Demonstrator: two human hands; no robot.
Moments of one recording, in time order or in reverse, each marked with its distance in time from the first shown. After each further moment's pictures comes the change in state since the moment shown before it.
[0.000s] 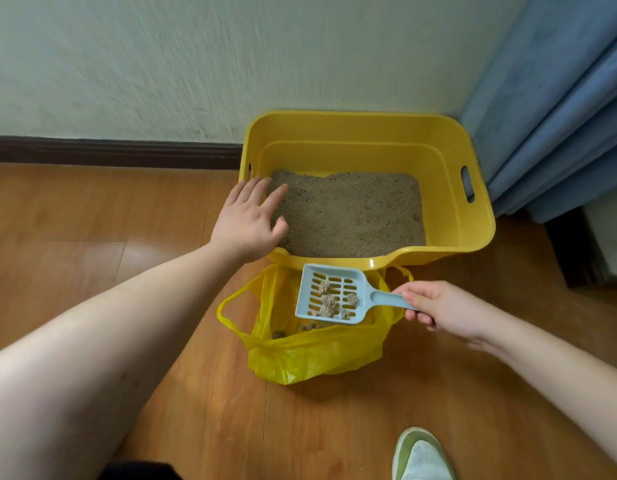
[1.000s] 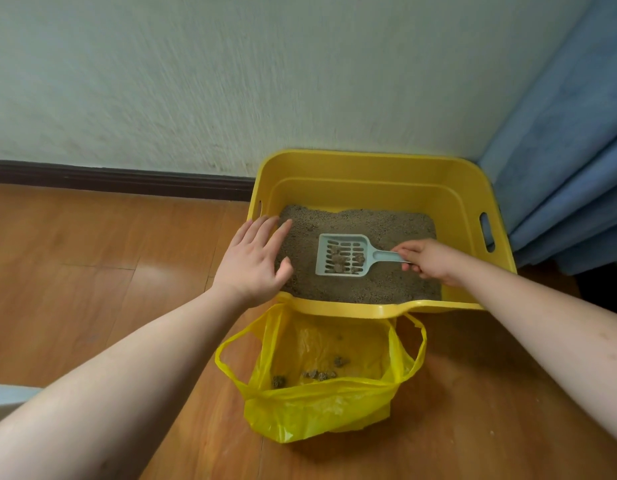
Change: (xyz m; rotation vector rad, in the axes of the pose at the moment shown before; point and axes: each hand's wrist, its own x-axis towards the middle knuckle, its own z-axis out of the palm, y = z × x) left_hand -0.002 0.000 0.000 -0.044 0.021 -0.025; right_hand 0.159 -0.053 -0.073 -0.270 0.090 -0.013
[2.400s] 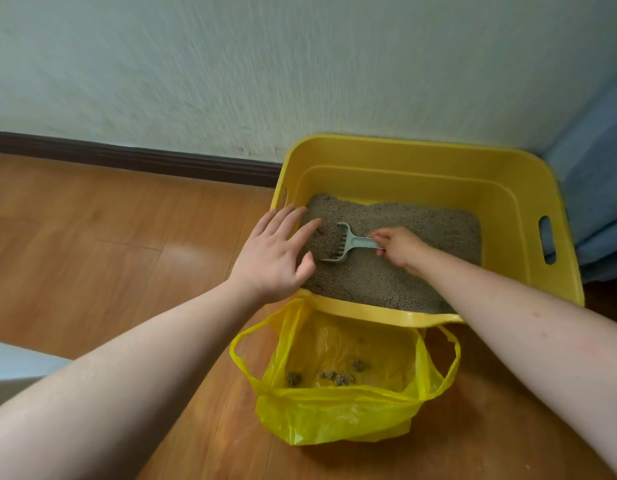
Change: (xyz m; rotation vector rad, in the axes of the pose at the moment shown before) left_hand 0.001 0.001 0.001 0.052 0.005 0.009; right_hand 0.060 -0.055 0.072 -0.072 0.065 -0.064
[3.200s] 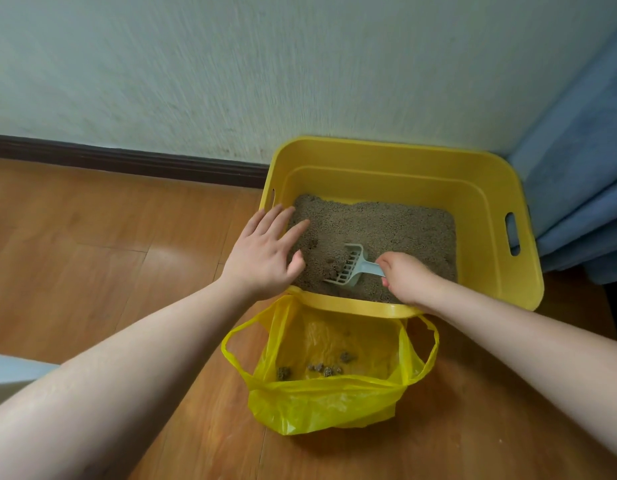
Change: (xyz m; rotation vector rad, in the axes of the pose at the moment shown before) left_hand -0.001 0.001 0.000 0.032 -0.014 0.014; right_hand -0.076 0.016 -0.007 -0.465 -0.024 0.004
